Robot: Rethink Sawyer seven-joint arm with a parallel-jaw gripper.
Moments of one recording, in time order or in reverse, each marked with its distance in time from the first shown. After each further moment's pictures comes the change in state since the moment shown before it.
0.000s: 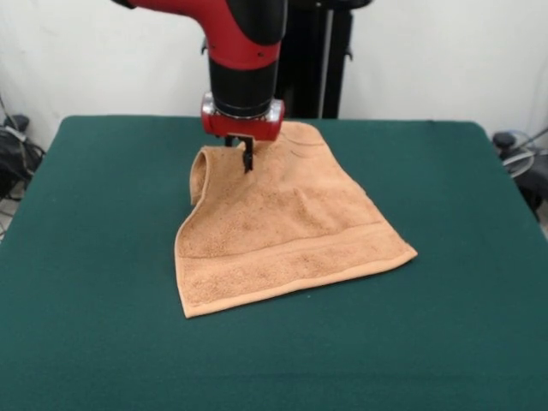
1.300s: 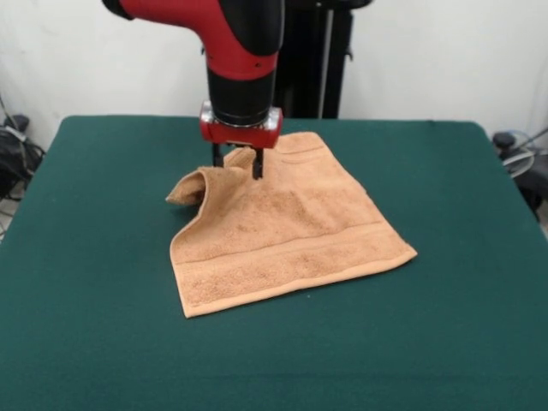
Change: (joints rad) arm -0.003 0.029 0.001 -0.023 0.000 0.000 0.000
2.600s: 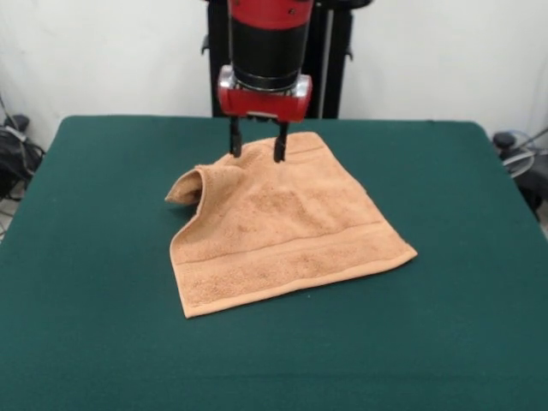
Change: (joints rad) arm 0.087 -0.145 -0.005 -0.006 0.073 0.075 0.000
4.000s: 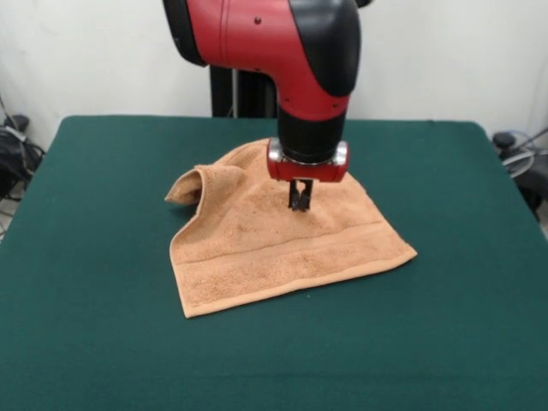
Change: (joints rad) arm 0.081 0.239 -0.004 -0.088 0.050 -0.077 0.000
